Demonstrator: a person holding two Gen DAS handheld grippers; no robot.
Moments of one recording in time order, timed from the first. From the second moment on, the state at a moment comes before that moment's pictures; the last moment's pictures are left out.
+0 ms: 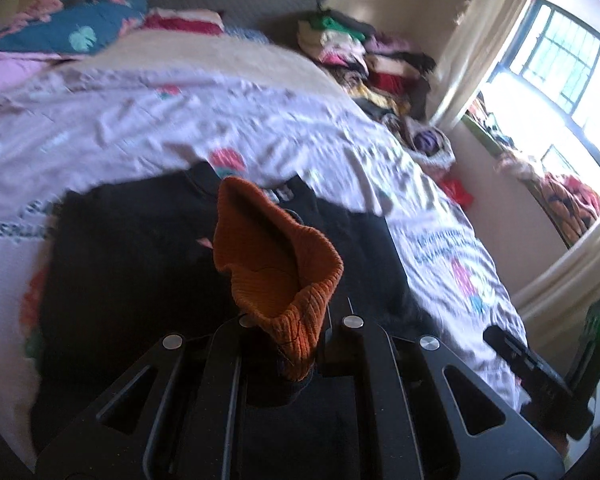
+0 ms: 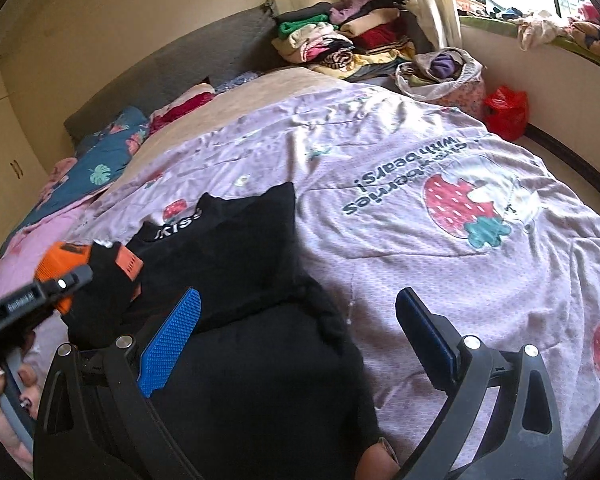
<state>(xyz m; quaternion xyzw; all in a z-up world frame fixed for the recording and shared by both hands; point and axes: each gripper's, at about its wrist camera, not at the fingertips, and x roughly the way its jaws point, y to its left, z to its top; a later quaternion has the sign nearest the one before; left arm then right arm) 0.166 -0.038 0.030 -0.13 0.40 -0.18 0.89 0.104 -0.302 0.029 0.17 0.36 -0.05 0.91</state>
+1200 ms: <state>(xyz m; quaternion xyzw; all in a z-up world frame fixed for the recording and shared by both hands) 0.156 0.130 0.018 -0.17 0.39 0.02 0.90 0.177 -0.196 0.050 0.08 0.36 0.12 0.92</state>
